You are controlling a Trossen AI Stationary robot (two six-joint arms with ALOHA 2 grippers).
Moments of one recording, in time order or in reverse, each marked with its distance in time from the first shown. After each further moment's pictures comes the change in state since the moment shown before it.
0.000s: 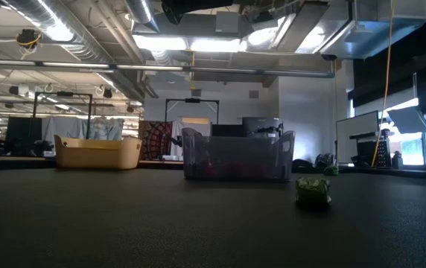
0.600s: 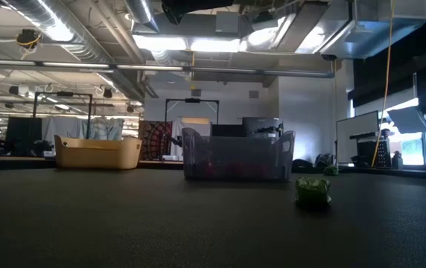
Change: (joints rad) left arm 0.000 0.001 0.000 0.001 0.000 0.001; right arm -0.002 0.172 -0.001 -0.109 -0.051 0.000
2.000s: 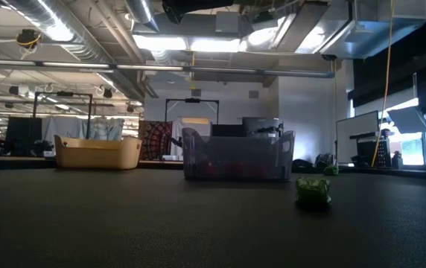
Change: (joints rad) left arm 0.000 0.001 0.000 0.002 0.000 0.018; right arm -0.253 -0.226 0.217 -0.462 0.144 -0.216
